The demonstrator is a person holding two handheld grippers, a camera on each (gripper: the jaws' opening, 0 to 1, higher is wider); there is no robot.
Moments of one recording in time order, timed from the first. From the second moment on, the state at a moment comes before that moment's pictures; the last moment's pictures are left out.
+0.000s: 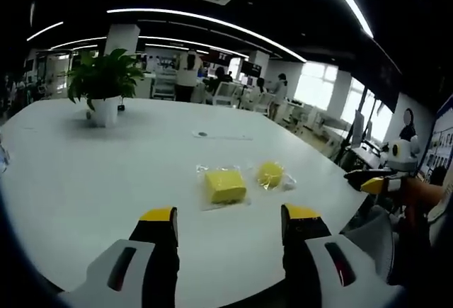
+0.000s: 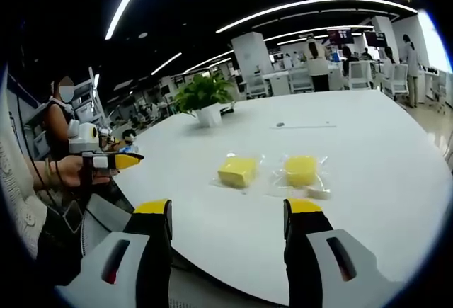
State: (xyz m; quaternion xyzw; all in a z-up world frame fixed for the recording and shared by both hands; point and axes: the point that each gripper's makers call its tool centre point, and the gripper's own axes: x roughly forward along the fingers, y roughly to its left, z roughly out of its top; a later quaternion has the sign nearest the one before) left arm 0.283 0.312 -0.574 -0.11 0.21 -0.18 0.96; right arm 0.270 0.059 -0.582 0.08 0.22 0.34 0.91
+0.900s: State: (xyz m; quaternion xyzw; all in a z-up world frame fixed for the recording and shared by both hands) left arm 0.355 0.257 -0.550 -0.18 0.20 -0.22 0.94; right arm 0.272 0.058 -0.588 0.09 0.22 0.34 0.91
